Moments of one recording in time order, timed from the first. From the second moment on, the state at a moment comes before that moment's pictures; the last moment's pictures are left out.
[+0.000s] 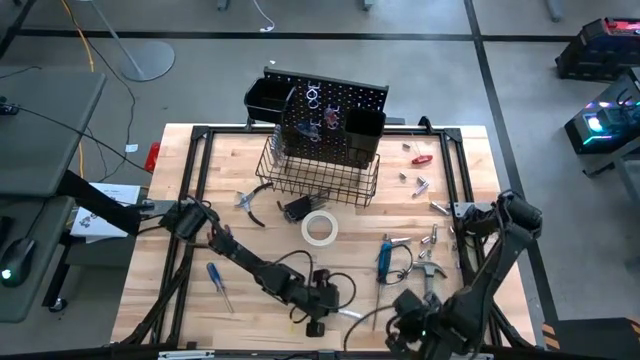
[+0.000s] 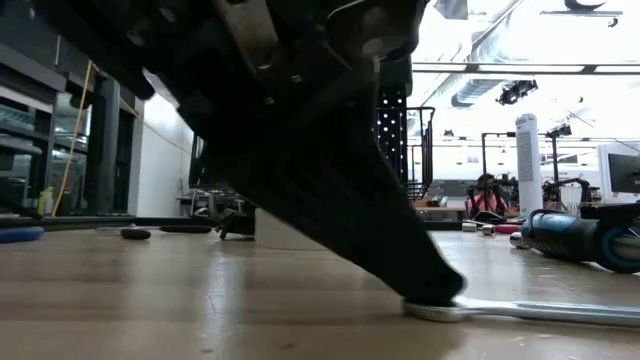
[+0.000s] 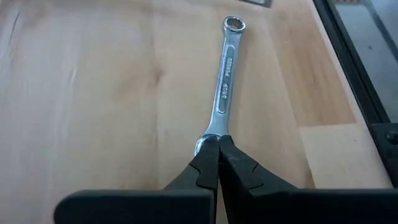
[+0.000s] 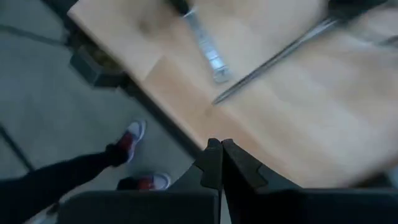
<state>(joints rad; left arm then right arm) -0.52 2.21 1.36 0.00 -0.16 -0.40 0.95 1.85 1.57 -1.01 0.30 1.78</state>
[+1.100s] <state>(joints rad) -0.60 2.24 1.40 0.18 -0.05 0.12 0.85 2.11 1.57 -0.45 0.12 1.35</state>
